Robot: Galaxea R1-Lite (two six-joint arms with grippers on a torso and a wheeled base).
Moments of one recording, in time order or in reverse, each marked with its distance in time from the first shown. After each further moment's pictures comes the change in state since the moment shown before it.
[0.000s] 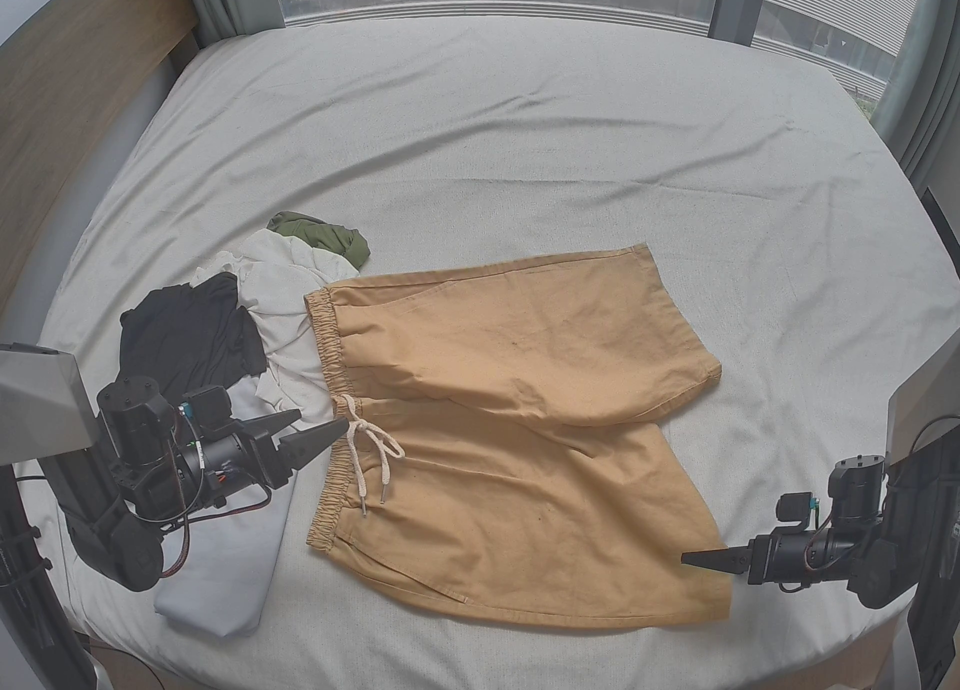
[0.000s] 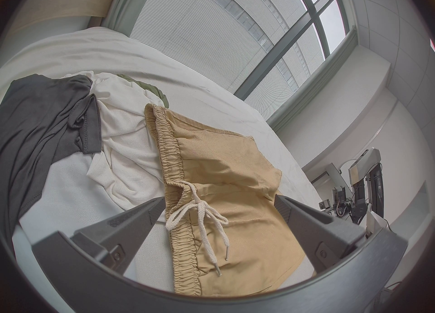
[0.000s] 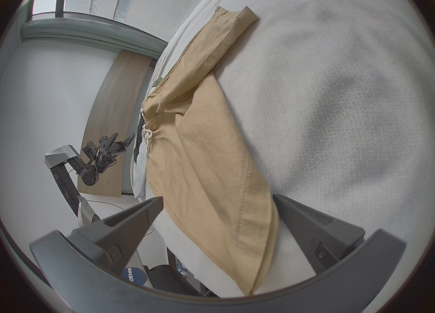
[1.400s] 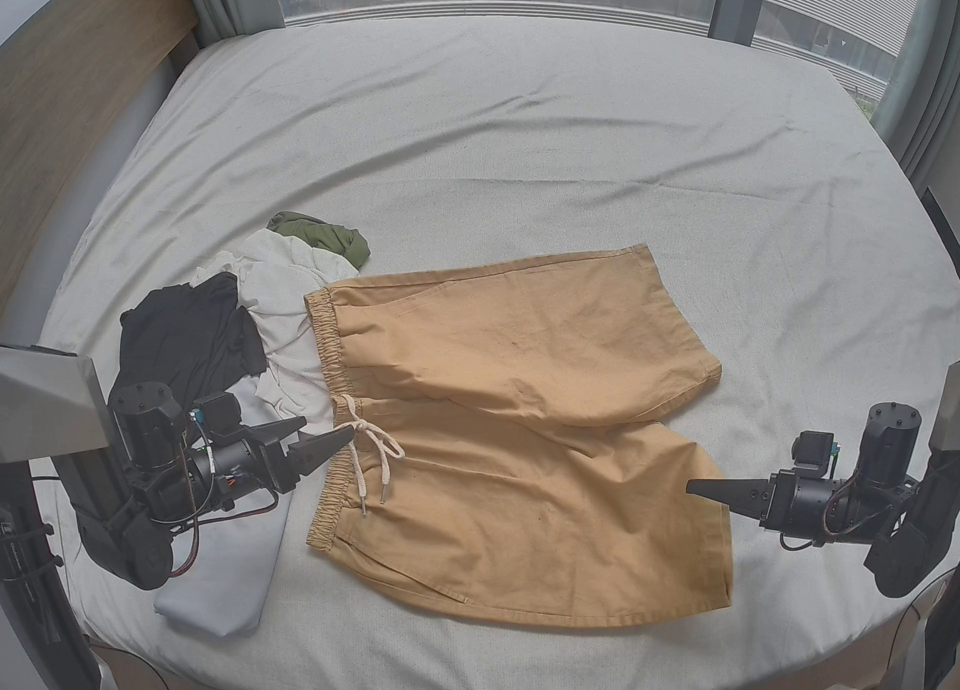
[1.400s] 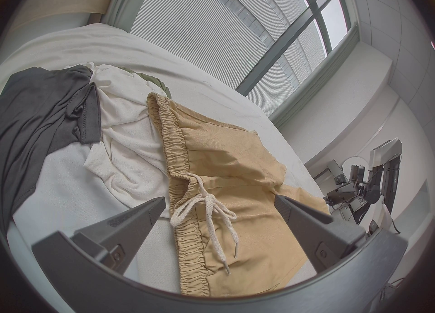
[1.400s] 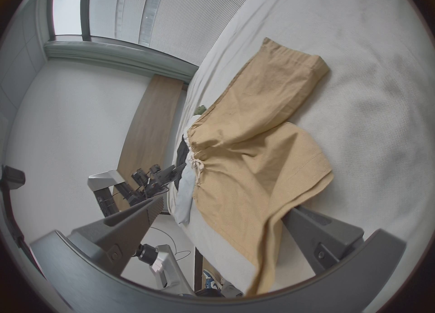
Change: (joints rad) left arm 0.000 0.055 -0.022 -0.003 0.001 0.023; right arm 0.074 -0.268 -0.079 -0.001 0.014 0.317
